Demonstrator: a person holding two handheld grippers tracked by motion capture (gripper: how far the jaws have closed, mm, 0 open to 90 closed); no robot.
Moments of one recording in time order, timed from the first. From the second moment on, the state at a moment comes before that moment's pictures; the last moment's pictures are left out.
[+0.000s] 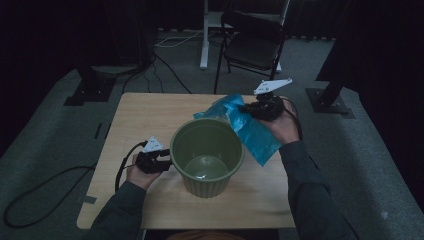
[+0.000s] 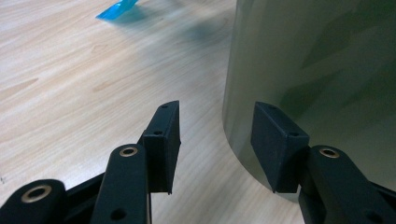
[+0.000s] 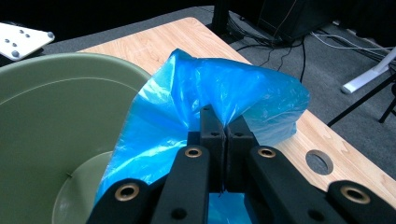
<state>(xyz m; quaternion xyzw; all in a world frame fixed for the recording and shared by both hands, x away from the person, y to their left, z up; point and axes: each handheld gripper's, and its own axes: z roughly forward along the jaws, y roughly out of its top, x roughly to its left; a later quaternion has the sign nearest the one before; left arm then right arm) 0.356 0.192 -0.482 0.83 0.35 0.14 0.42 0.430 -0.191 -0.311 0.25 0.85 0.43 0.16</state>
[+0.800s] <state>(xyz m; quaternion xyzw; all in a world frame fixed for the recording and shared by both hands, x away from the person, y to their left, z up) 0.344 0.177 -0.478 0.83 0.33 0.13 0.43 0.429 -0.183 -0.292 0.24 0.85 0.44 0.17</state>
